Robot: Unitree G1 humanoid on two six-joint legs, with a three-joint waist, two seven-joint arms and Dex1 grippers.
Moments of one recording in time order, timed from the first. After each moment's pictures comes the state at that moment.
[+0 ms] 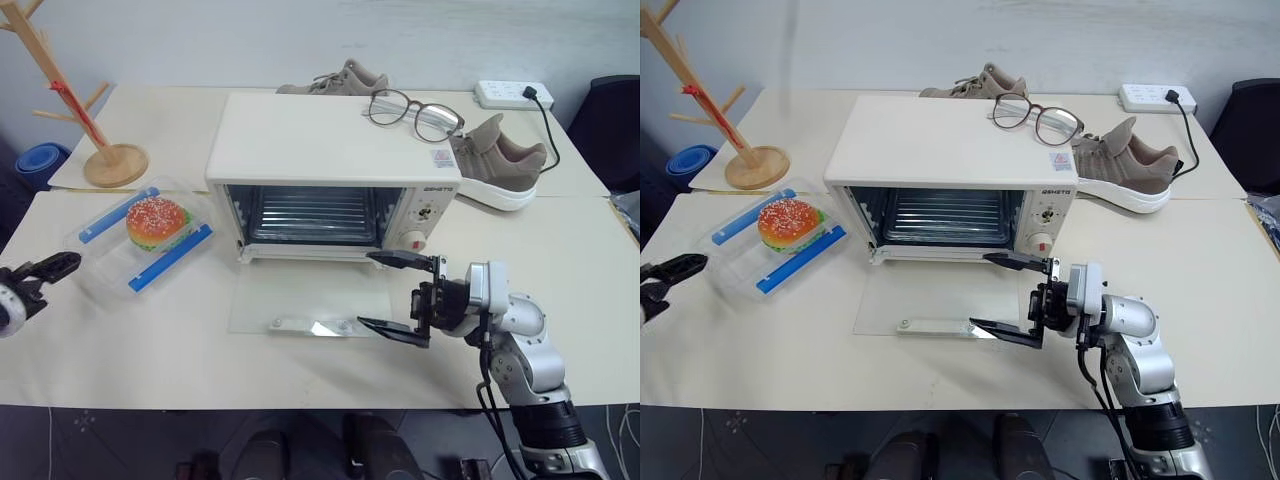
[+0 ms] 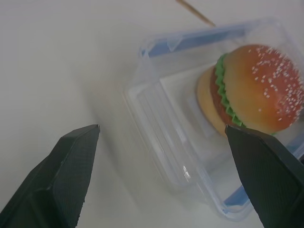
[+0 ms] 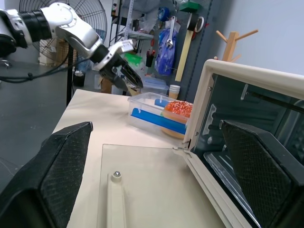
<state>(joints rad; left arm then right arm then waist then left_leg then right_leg) -0.13 1.02 0.68 0.14 -1.39 1.14 0.30 -0.23 -0.42 0.02 -0.19 0.57 -0.11 1.22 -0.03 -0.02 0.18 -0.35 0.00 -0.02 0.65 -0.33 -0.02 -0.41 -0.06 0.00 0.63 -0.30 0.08</state>
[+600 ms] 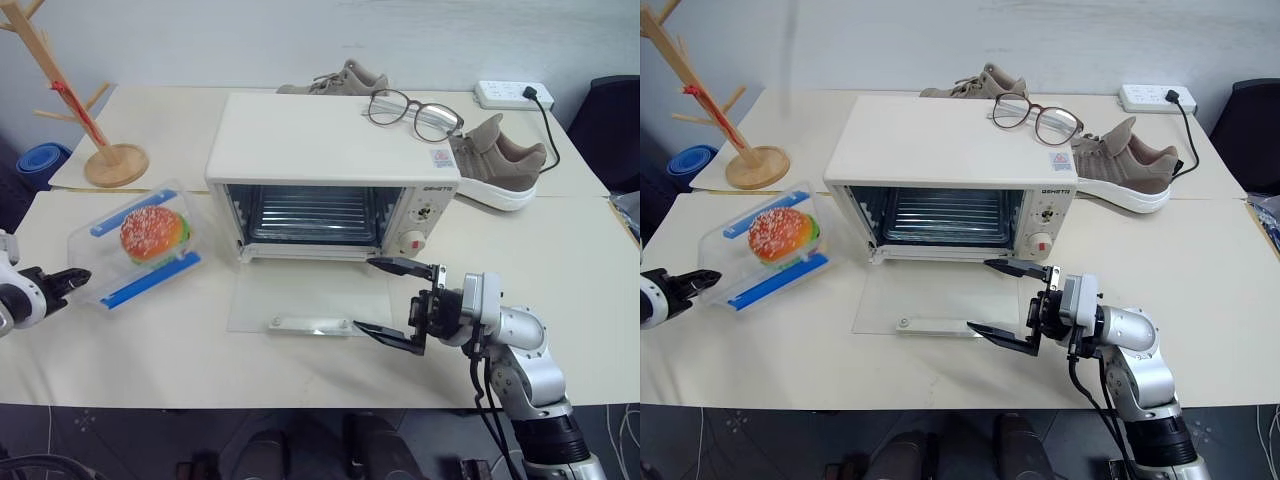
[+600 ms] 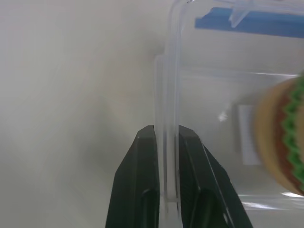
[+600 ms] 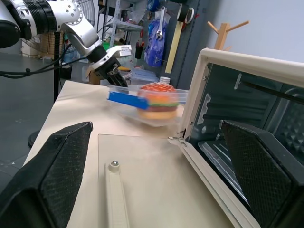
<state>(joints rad) -0.18 1.03 0.69 0.22 -1.10 1.26 0.06 -0.18 -0.42 0.03 -0.21 0.53 -0.15 1.17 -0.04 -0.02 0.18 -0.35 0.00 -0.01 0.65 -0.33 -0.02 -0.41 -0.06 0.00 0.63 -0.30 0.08</state>
